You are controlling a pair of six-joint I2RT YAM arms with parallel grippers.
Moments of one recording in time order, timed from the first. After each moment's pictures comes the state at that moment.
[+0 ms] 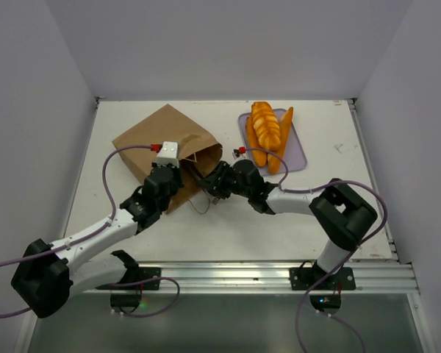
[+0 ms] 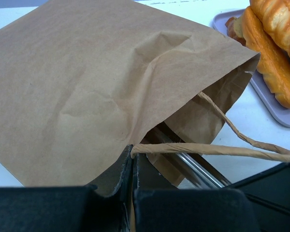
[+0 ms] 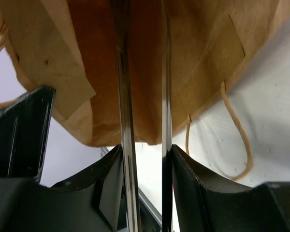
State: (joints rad) left arm -0.67 1.07 0.57 0.19 -0.53 -0.20; right arm 0.80 1.70 0.81 0.48 -0.15 1.21
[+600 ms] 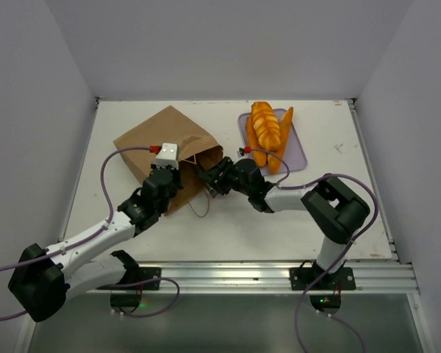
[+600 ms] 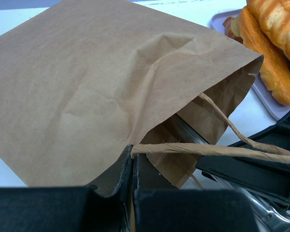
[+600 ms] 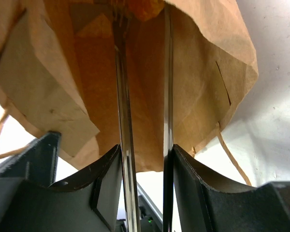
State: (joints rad) left arm -0.69 1.03 0.57 0.14 -0.55 -0.20; right arm 0.77 1.78 0.82 0.61 -0.12 1.34
